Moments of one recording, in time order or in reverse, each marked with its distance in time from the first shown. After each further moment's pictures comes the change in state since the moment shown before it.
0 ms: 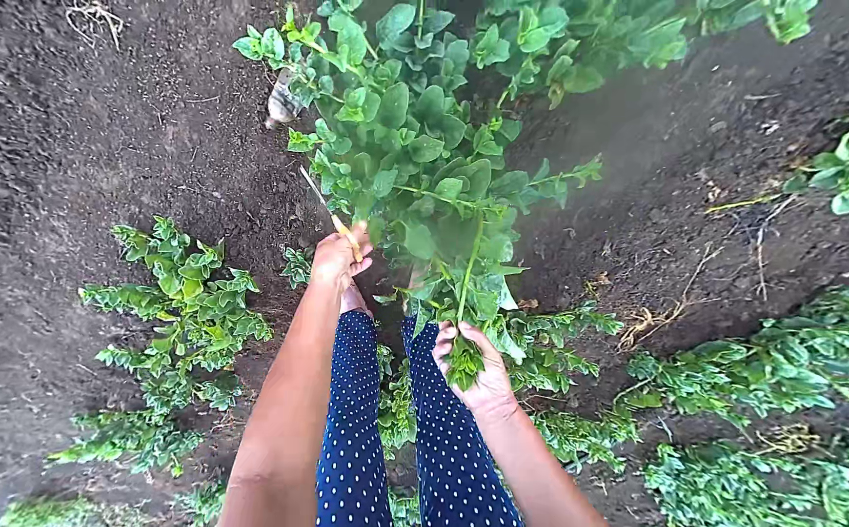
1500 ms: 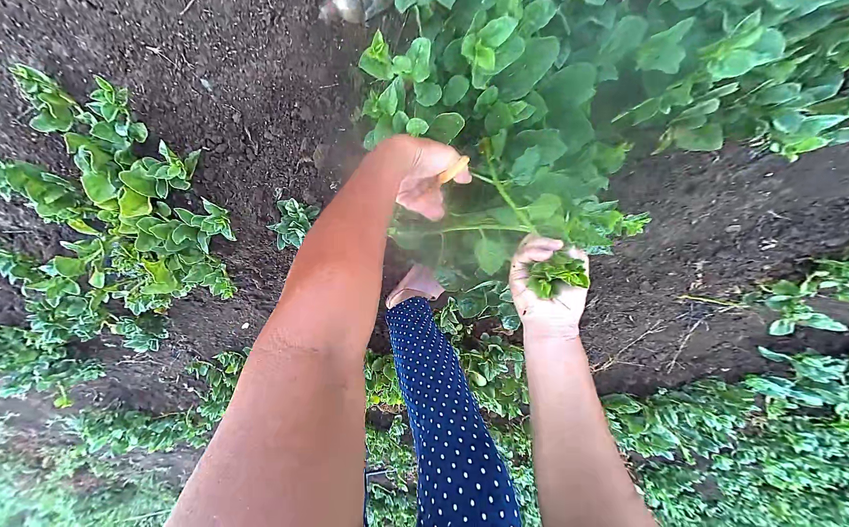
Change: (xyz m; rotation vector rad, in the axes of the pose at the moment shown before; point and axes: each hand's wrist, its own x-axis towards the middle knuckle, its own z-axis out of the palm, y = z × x) left_hand 0.089 0.090 0.029 0.698 -0.530 -0.225; right_hand 0.139 -0.065 0.079 0.041 -0.256 -0.246
